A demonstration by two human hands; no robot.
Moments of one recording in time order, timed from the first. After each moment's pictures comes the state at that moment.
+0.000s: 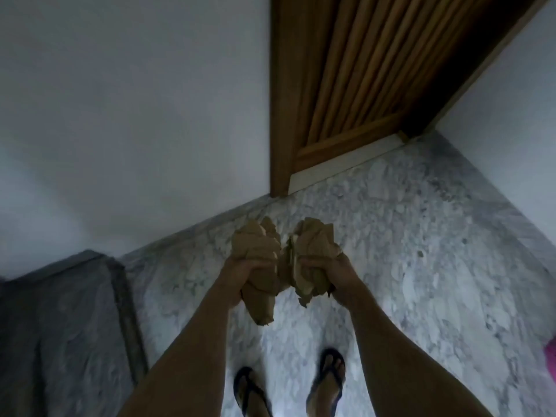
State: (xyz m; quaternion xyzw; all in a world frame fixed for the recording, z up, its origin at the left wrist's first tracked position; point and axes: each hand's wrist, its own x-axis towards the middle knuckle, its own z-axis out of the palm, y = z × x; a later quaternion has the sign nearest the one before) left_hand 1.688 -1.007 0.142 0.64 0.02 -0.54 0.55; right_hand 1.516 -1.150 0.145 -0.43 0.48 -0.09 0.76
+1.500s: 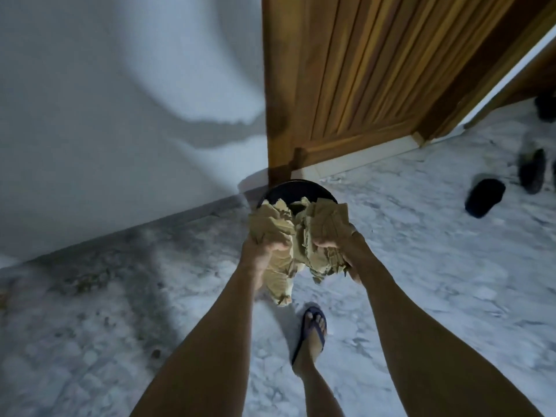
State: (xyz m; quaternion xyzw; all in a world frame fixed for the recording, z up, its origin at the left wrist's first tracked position) left_hand 0.695 -1.591 0.117 0.50 -0.44 -0.73 0.12; right_hand 0.548 -1.467 0.151 0.02 0.72 -0.51 0.47
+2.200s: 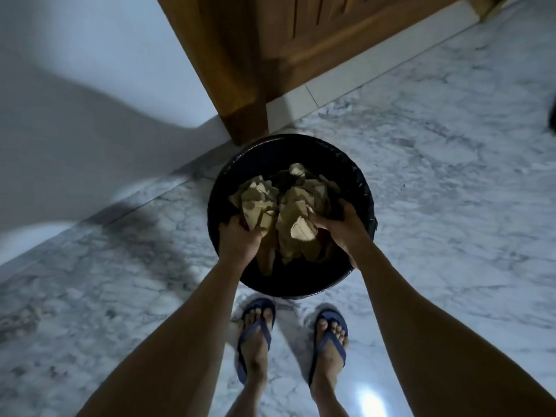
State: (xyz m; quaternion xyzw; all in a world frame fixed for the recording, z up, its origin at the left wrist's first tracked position) left_hand 0.537 -1.729 -0.211 0.59 -0.64 -0.47 -0.16; right_hand 0.396 -1.578 -0.197 0.15 0.75 -0.44 0.47
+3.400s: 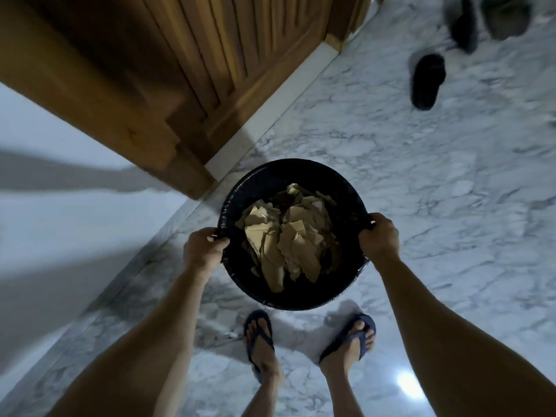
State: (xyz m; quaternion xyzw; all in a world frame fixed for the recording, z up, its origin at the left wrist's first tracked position) left_hand 0.506 -1.717 -0.069 0.49 -0.71 -0.48 -0.15; right_hand 0.382 -1.400 -0.032 0.19 0.91 -0.29 0.24
